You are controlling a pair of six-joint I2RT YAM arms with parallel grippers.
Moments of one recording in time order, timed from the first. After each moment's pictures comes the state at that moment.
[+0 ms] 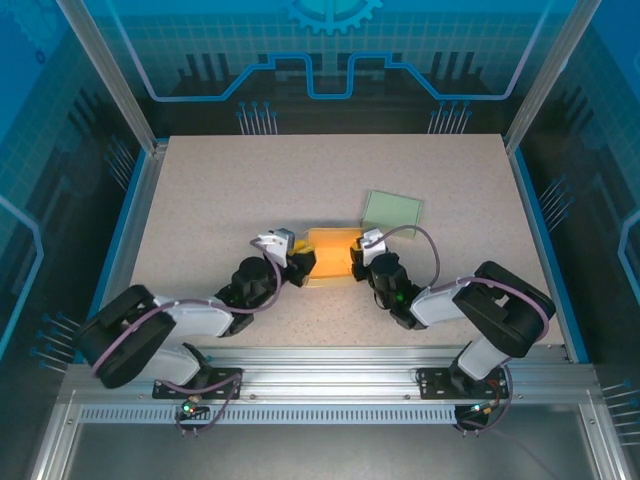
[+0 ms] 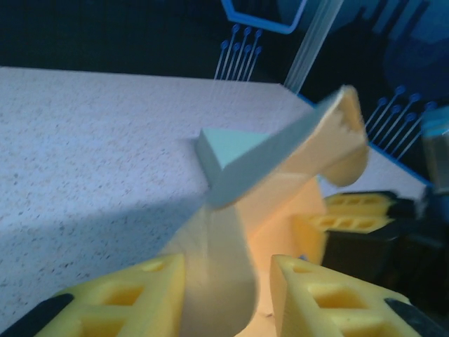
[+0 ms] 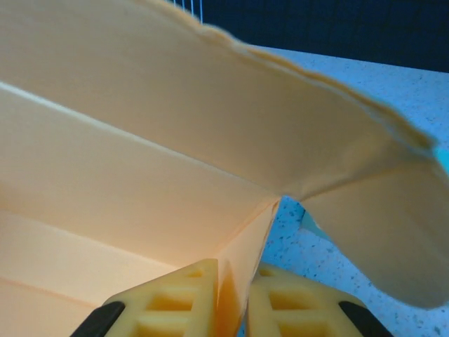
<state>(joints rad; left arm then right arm) -0.70 1.35 0.31 0.91 -0.08 -0.33 0.78 1.60 0.39 0.89 0.41 0.12</state>
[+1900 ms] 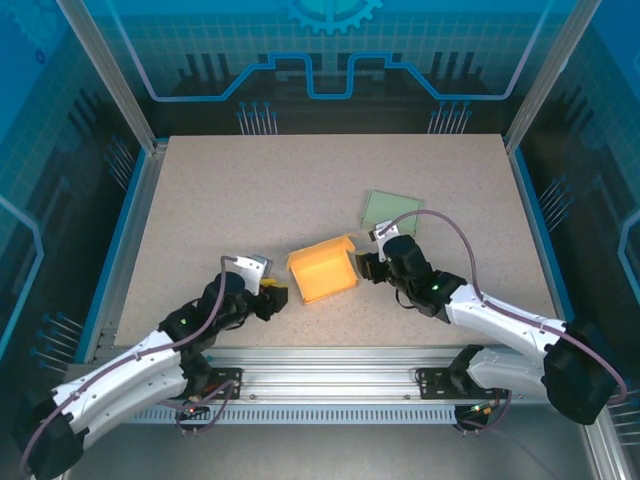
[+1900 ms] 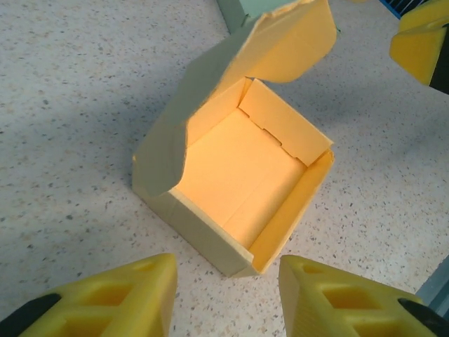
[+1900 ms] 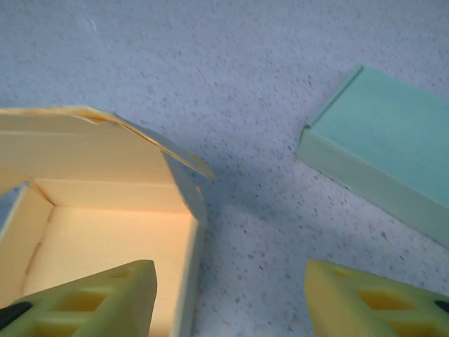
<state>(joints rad) -0.70 0.67 0.30 -0.13 0.00 -0.40 0.71 1.12 0.59 -0.09 0.22 0.24</state>
